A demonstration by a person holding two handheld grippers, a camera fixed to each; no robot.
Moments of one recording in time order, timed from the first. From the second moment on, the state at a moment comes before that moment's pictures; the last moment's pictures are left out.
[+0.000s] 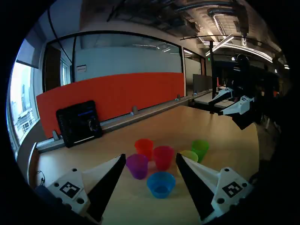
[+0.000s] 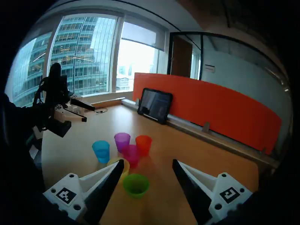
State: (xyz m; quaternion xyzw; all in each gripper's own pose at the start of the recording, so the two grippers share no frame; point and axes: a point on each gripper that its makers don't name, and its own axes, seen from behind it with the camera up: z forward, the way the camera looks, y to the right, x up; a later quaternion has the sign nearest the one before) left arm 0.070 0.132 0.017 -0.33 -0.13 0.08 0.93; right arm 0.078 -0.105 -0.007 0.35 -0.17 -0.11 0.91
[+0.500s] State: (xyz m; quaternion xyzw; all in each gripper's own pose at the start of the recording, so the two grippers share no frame) left arm 0.000 0.136 0.006 -0.35 -0.19 0.09 0.91; right arm 0.006 -0.107 -0.008 0.37 -0.22 -0.13 0.89
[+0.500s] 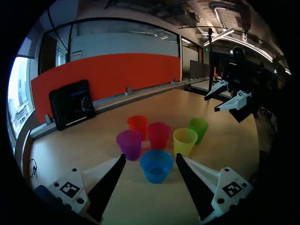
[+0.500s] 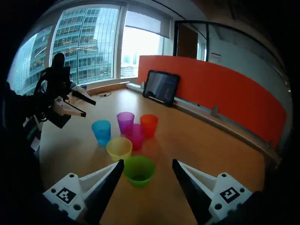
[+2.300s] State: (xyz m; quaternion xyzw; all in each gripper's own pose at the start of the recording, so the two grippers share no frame) left arm -0.084 0.174 0.026 -0.40 -0.26 0.10 0.87; right arm -0.086 -0.140 0.004 0.40 -0.28 -0.14 0.86
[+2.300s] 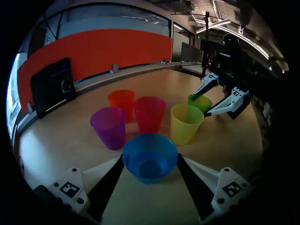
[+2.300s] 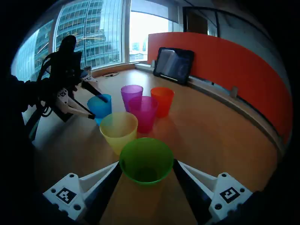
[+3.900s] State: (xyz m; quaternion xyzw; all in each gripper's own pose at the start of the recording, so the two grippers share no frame) left arm -0.019 0.176 0.013 -0.38 -0.20 0.09 0.90; right arm -0.014 -0.151 0.003 0.40 -0.21 -0.12 0.89
